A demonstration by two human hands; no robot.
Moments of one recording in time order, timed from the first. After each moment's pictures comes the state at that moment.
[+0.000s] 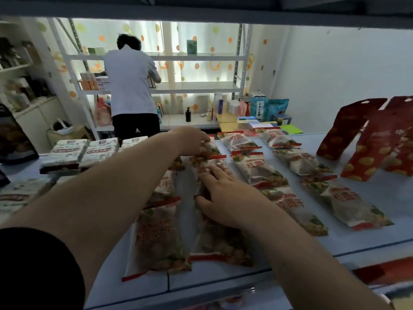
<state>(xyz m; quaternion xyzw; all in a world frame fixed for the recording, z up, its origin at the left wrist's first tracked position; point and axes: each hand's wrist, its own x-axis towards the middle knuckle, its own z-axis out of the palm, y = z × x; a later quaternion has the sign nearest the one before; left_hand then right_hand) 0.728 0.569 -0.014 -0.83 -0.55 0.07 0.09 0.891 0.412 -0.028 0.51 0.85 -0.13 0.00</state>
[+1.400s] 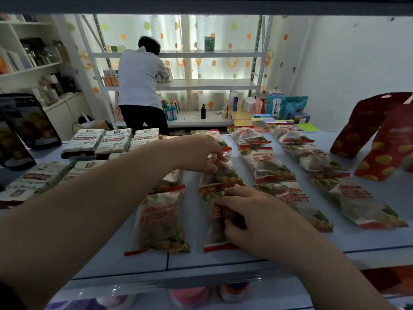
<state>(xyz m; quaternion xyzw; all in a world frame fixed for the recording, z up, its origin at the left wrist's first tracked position) 0.741 0.478 -0.005 -0.86 -0.50 0.03 0.02 0.949 0.354 -0.029 0.41 0.90 -0.09 -0.11</state>
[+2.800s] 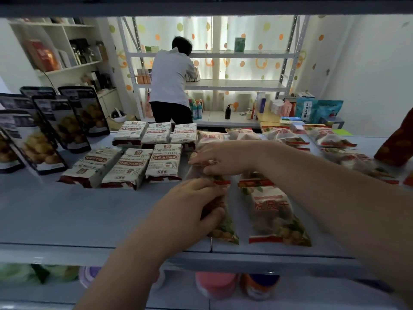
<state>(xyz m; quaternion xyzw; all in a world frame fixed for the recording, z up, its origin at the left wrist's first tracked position) 0.704 0.288 -0.047 -0.77 -0.61 -0.20 -0.02 0.810 0.462 0.001 0.20 0.98 -0.05 0.08</state>
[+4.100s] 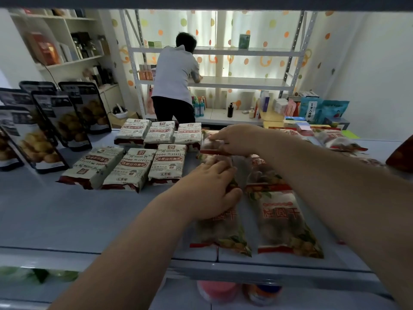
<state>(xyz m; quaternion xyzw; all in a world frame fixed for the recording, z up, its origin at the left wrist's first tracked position) 0.706 0.358 -0.038 -0.78 -0.62 -0.03 -0.02 0.793 0.546 -0.011 0.31 0.94 0.07 0.08</state>
